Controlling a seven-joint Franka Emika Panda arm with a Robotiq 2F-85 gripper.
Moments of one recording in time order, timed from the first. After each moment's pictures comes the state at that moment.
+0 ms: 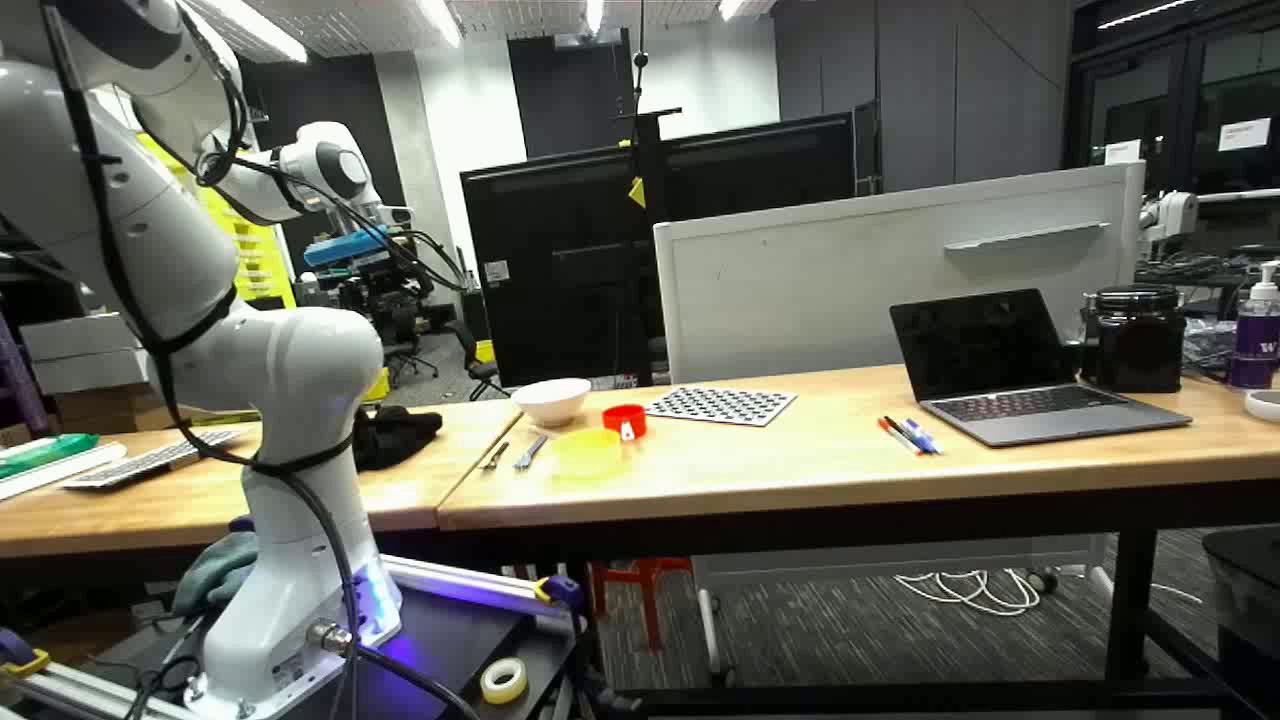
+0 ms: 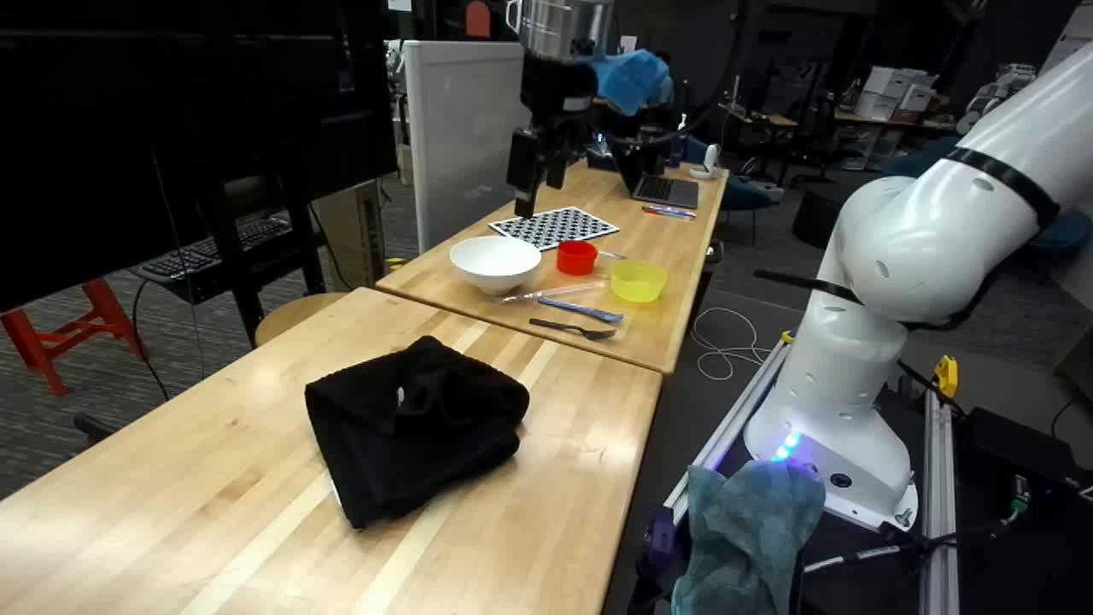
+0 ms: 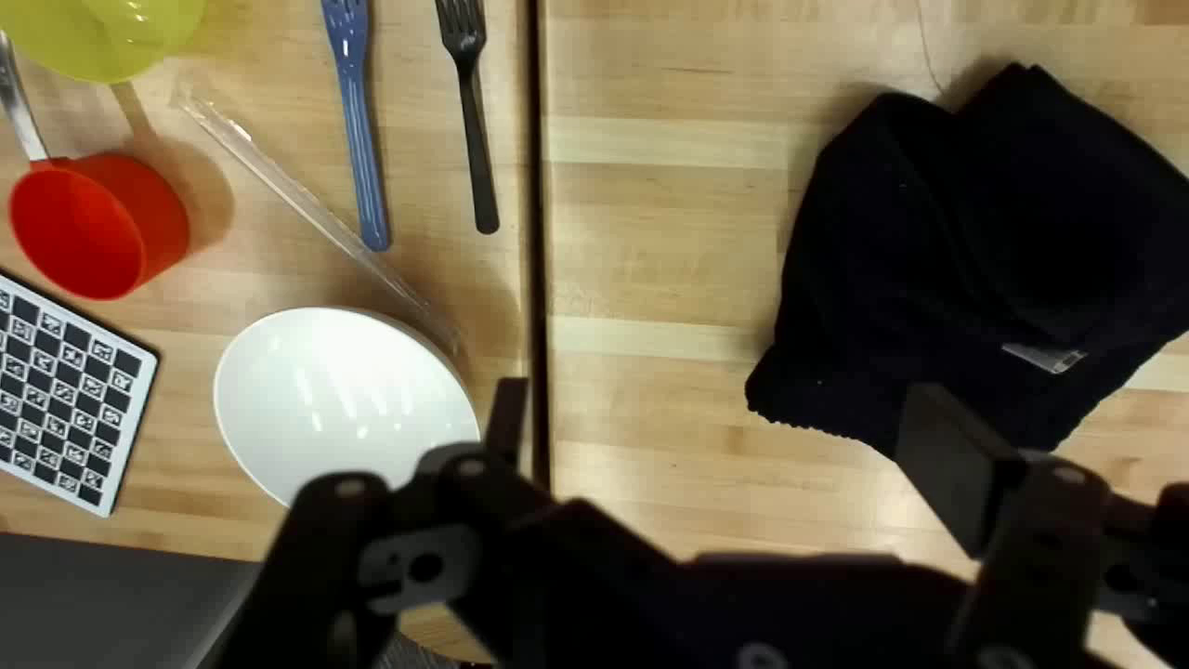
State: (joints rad) arm 0.19 -0.59 0.29 -2.53 0.01 2.08 0.14
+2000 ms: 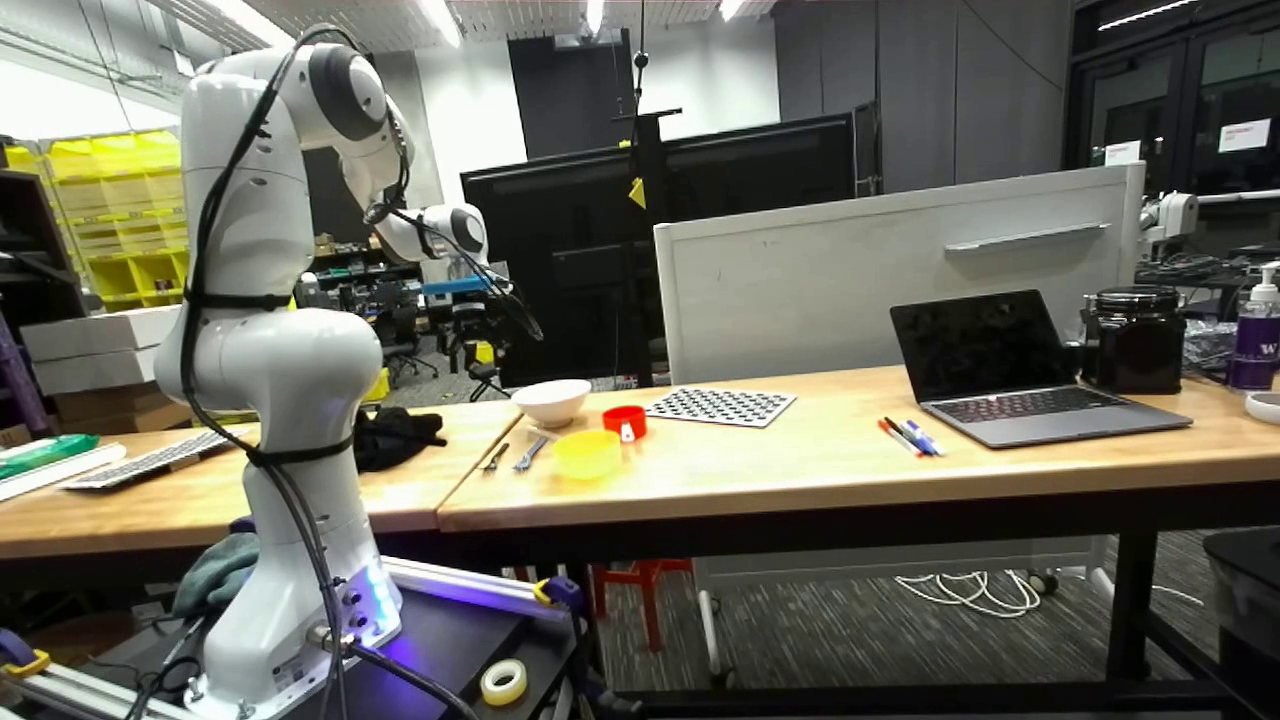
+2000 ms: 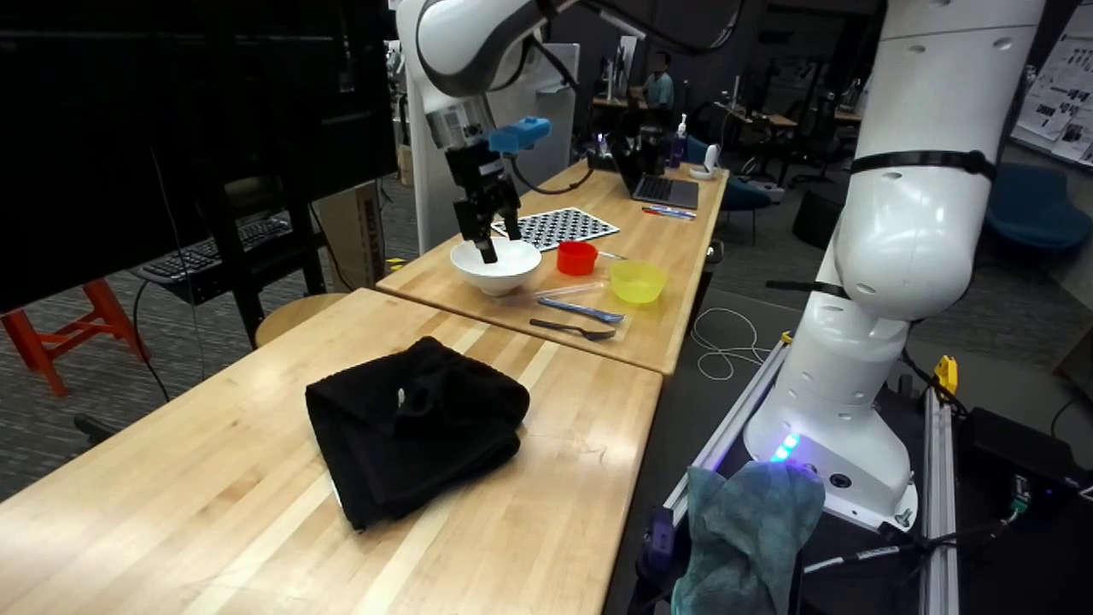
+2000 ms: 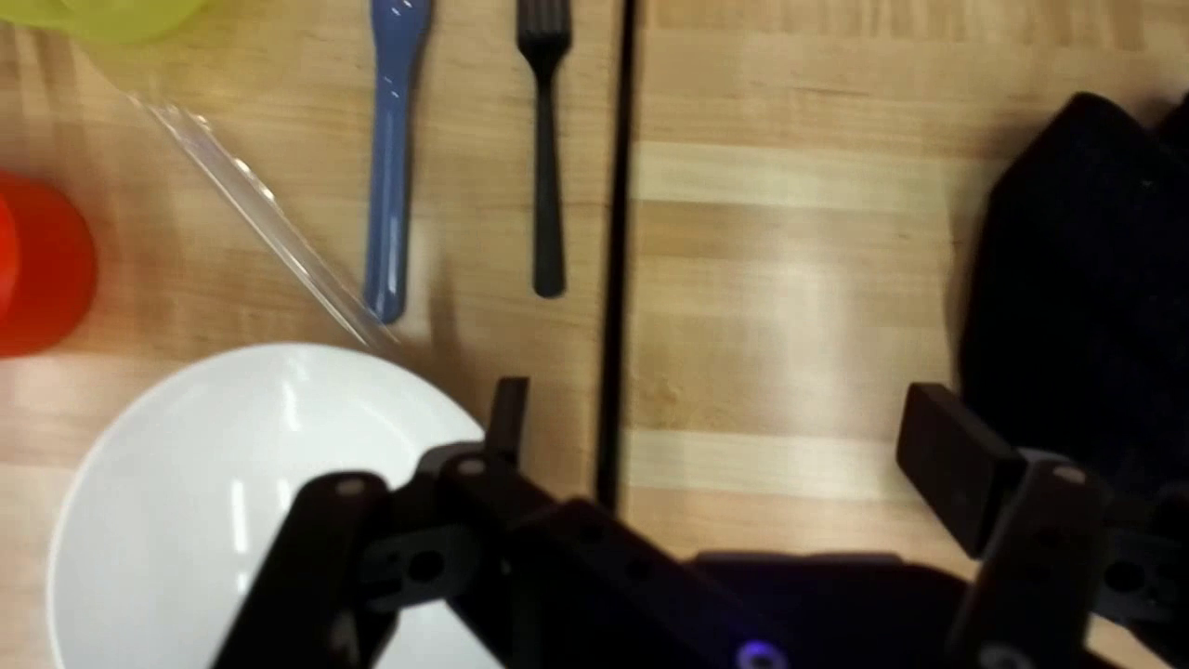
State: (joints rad) arm 0.13 0.16 0.14 -2.01 -0.07 1.83 -0.04
